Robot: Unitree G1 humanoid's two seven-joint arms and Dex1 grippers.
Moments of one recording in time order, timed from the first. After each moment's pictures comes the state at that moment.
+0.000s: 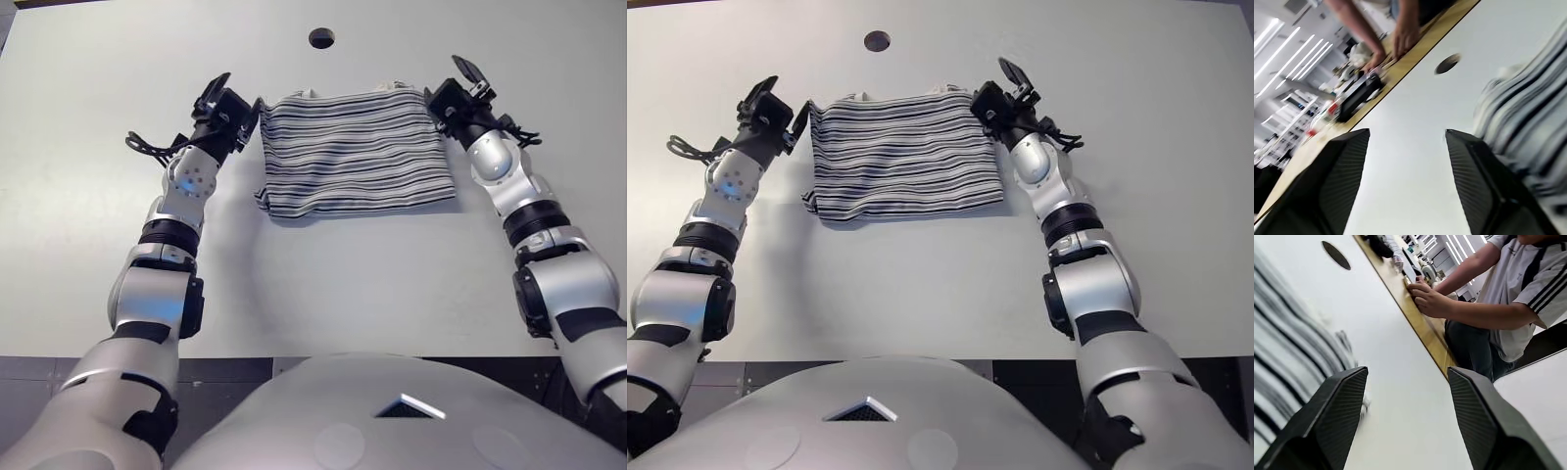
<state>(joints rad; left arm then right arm) -0.55 0.44 -0.11 1.10 0.26 -0.59 -0.10 -0.65 -0.32 0.28 0.98 -0.43 -0.51 0.03</state>
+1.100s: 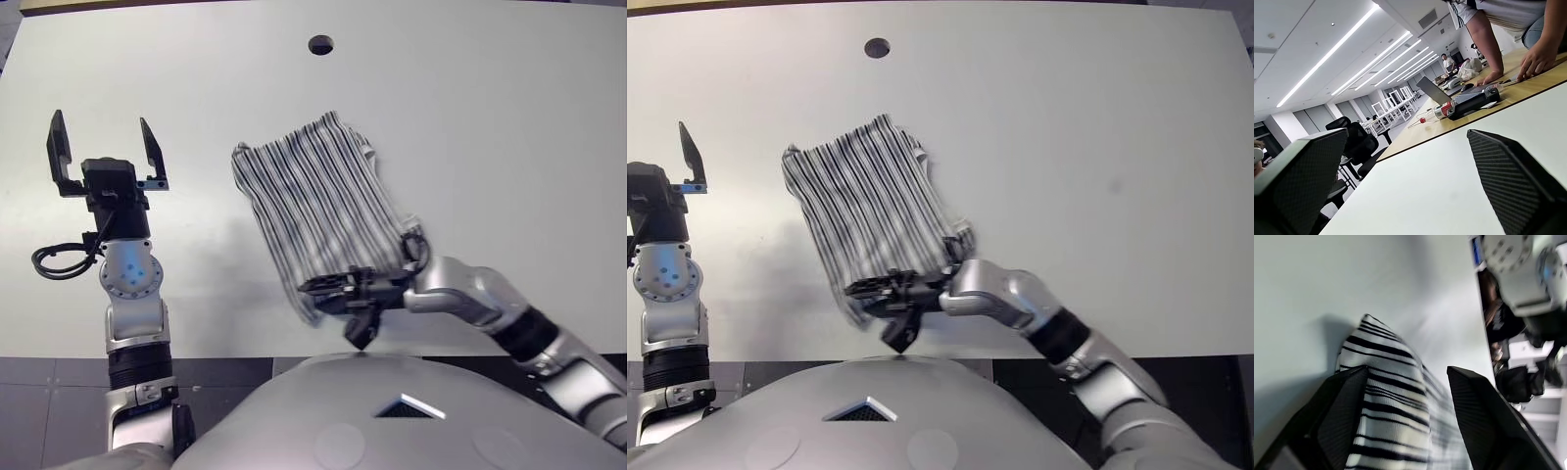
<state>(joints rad) 0.20 0.40 0.25 0.02 0.14 -0.38 0.10 -0.17 -0.32 0.86 -0.01 -0.77 -0.64 0.58</state>
